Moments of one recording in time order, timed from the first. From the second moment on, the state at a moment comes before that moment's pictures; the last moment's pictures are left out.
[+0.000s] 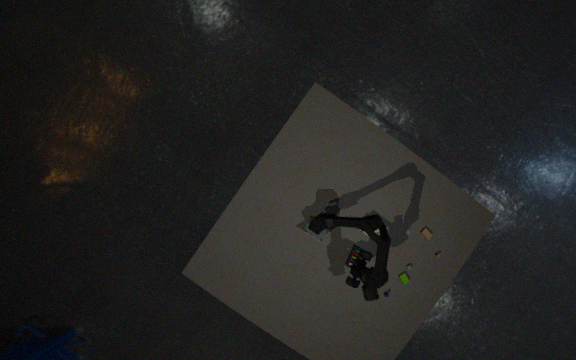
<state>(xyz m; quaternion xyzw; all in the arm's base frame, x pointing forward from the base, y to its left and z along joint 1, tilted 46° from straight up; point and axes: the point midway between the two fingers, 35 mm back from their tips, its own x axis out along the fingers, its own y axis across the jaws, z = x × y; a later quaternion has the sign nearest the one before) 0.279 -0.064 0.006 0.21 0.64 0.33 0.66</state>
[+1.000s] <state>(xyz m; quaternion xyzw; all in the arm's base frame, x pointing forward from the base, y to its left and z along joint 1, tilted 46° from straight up) 0.278 -0.048 -0.009 0.21 0.64 0.33 0.66</state>
